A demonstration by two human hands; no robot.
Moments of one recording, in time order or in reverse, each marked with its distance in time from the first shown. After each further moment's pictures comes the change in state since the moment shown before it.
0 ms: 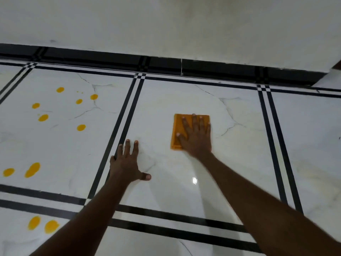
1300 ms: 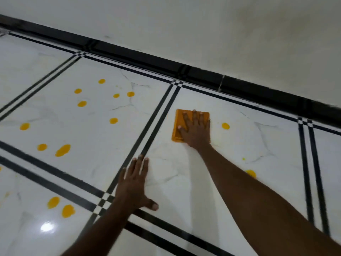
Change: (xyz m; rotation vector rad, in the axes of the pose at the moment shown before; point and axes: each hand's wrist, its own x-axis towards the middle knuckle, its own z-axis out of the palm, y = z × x) left_hand -0.054 -0.037 0.042 -0.175 0.090 -0.024; right_hand 0.087 -0.104 0.002 -0.035 -0.179 -0.228
